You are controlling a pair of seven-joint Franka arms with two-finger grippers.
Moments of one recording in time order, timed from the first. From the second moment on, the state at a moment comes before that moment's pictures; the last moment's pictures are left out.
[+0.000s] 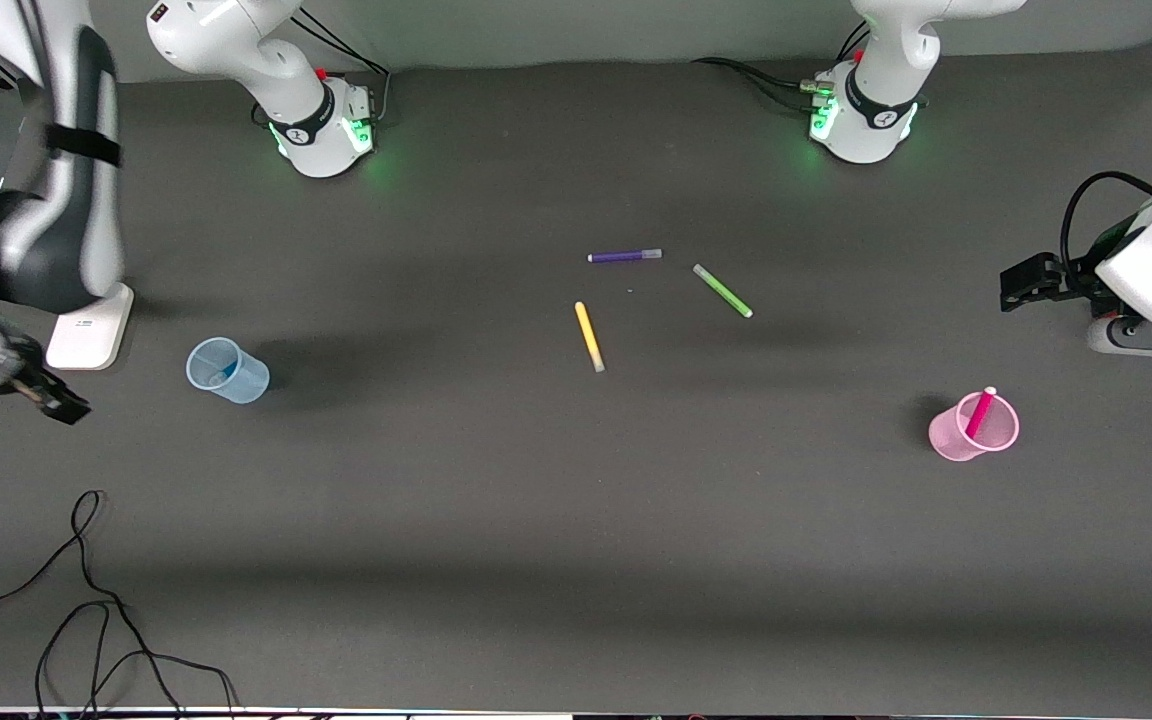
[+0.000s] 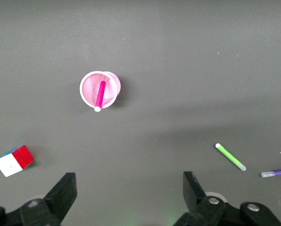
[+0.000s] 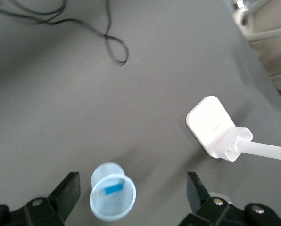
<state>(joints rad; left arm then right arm) -0.02 0.06 -0.03 -1.62 0.01 1.58 0.05 0.77 0.32 -1.02 -1.70 -0.05 1.82 0.47</state>
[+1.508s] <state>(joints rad) -0.02 0.05 -0.02 -1.61 0.01 1.57 0.05 0.59 0.12 -0.73 -1.66 0.11 1.67 0.02</state>
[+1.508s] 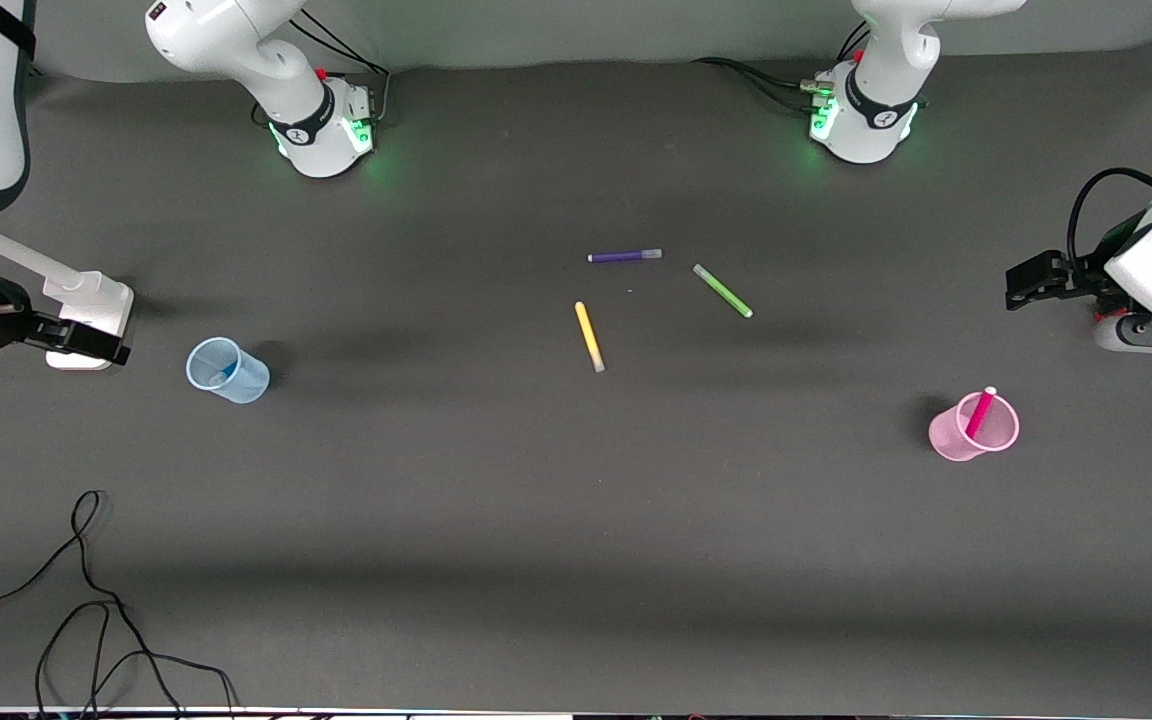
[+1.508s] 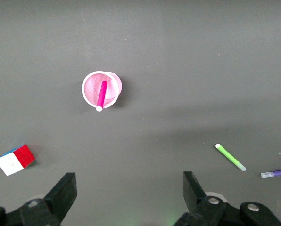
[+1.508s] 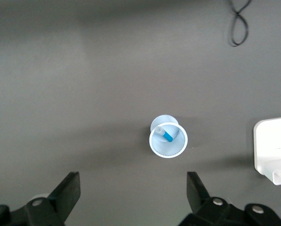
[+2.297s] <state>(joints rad) -0.02 0.05 -0.02 -1.61 0.01 1.57 0.05 -0.15 -0.07 0.08 -1.77 0.06 1.66 -0.01</state>
